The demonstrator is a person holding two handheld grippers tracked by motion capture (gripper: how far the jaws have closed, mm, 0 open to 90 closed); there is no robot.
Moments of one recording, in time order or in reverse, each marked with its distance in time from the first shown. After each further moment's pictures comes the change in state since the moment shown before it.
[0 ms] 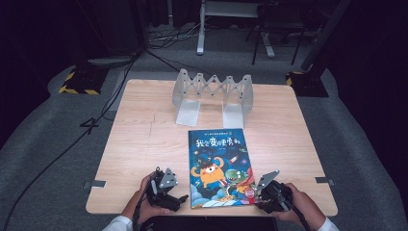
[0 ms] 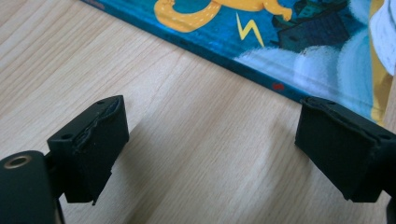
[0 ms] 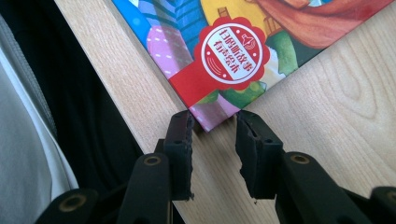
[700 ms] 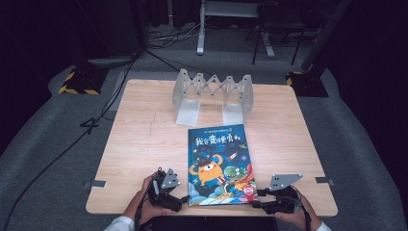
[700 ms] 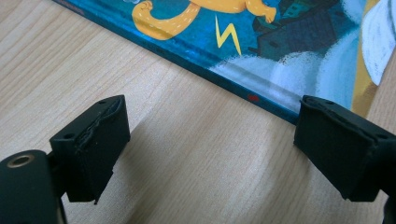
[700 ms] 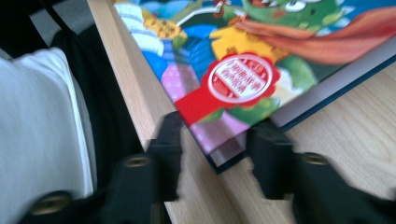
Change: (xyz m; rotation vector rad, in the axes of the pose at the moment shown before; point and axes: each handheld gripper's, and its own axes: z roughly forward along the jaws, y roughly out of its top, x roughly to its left) left arm -0.001 0.001 0.001 -0.001 -0.006 0.008; right arm -0.013 -0.029 0.008 -0.456 0.174 0.044
